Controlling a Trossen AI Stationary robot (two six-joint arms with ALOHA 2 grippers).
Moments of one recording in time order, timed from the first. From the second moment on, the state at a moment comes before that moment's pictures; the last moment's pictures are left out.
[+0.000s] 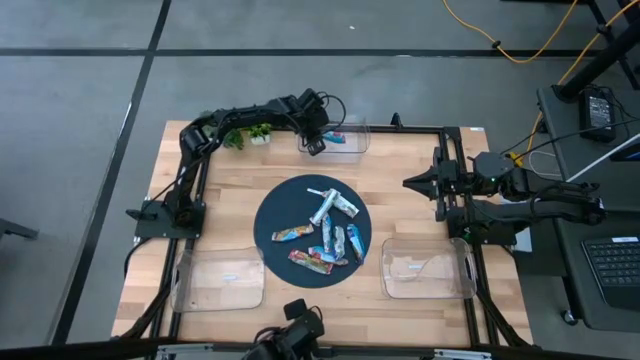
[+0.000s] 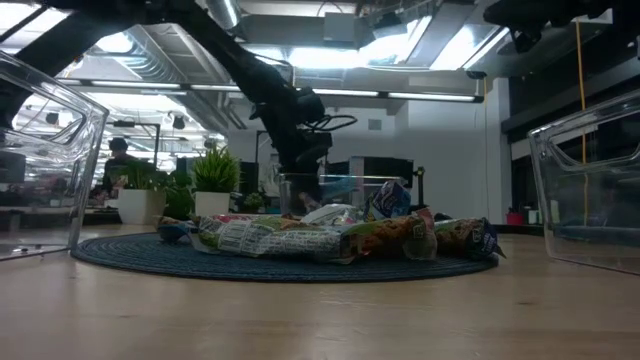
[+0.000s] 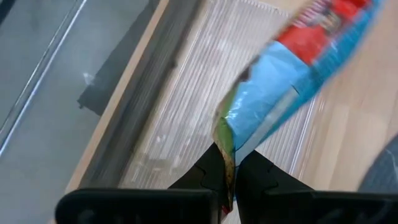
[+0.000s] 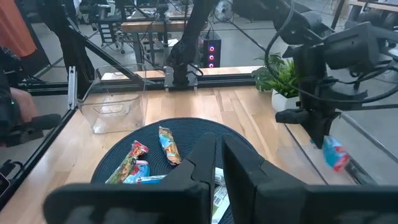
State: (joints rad) left arm 0.67 2.12 1.63 -0.51 0.16 0.22; right arm -0.08 0.51 0.65 -0.33 0.00 0.02
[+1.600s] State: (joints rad) left arm 0.53 1.98 1.96 -1.06 0.28 0.30; right arm -0.08 0.51 0.65 -0.34 0.00 0.02
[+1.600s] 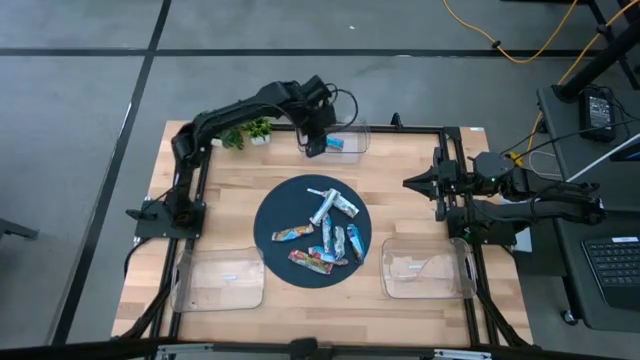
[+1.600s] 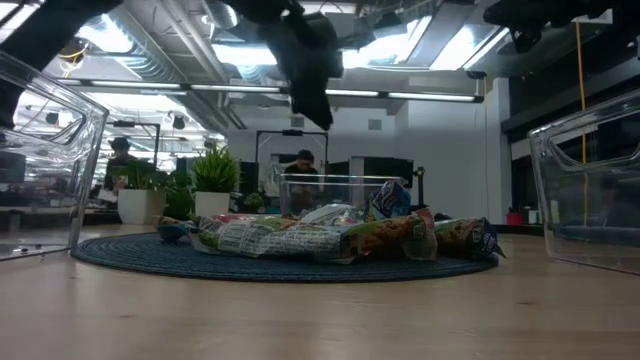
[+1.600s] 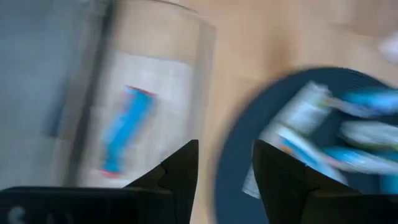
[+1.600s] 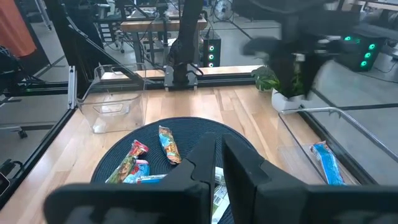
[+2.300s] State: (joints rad) left arm 0.26 1.39 1.13 -0.94 0.32 0.08; right arm -0.08 0.51 0.65 -0.34 0.00 -0.06
